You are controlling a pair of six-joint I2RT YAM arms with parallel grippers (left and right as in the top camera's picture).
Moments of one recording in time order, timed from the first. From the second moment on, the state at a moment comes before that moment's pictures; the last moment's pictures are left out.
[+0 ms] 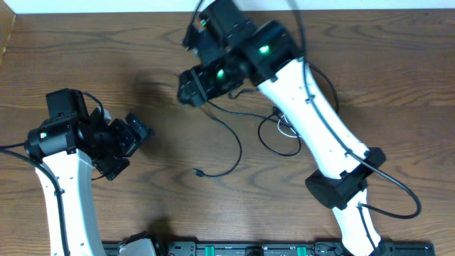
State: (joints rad) left arm 0.33 1.26 1.19 -1.30 0.39 -0.46; right arm 0.74 2.22 2.61 -1.45 -0.45 0.26
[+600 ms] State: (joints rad) left arm 0.13 1.27 1.19 -1.33 0.39 -0.43; right arm 0.58 1.91 2.61 -1.69 -0.16 0.24
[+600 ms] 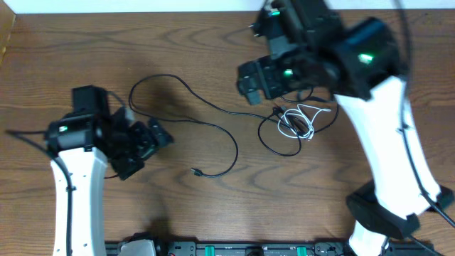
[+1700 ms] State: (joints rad) left arm -0.42 1.90 1.18 -0.38 0.25 -1.12; right arm 0.63 1.92 2.57 -1.69 -0.14 0.27
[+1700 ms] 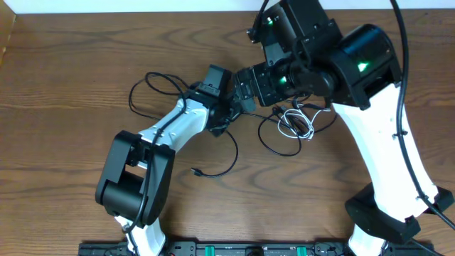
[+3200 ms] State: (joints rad) left arm -0.51 1.95 1.19 -0.38 -0.32 -0.72; right arm 0.61 1.92 2.47 -1.70 -0.09 0.26
